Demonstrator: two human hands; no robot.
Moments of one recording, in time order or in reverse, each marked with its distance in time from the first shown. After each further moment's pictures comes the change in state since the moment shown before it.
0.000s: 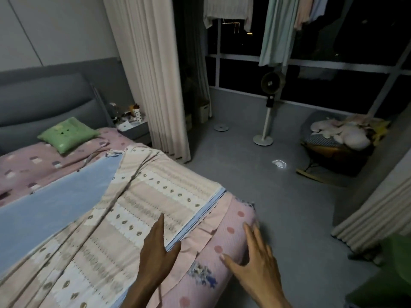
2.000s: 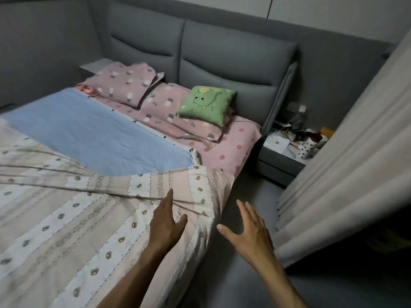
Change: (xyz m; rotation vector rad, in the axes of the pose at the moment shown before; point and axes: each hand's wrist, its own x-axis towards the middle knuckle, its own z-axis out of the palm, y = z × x) left_hand 1.021 -0.042 0.164 0.000 1.023 -1.051; right_hand 1.239 -0.402 0.177 -0.324 -0.947 -1.146
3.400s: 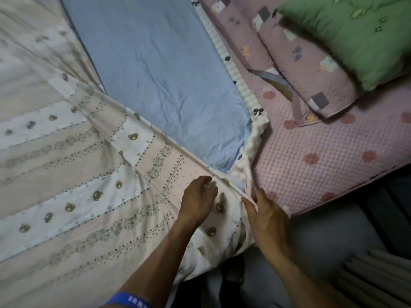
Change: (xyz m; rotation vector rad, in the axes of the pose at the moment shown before) left_hand 0.342 -0.147 0.280 -0.257 0.142 -0.693; right_hand 0.499 0.126 0.235 -0.288 -0.242 -0.473
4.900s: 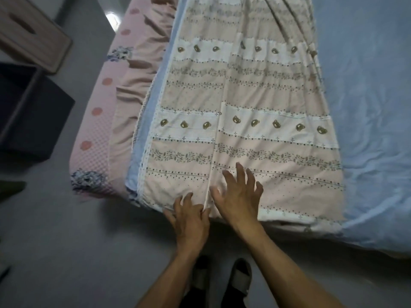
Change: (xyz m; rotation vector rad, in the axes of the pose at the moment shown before) left_hand -0.291 -0.432 -0.259 0.267 0.614 -0.308; right_hand -0.324 -0.417 0.235 -0.231 -0.377 -0.516
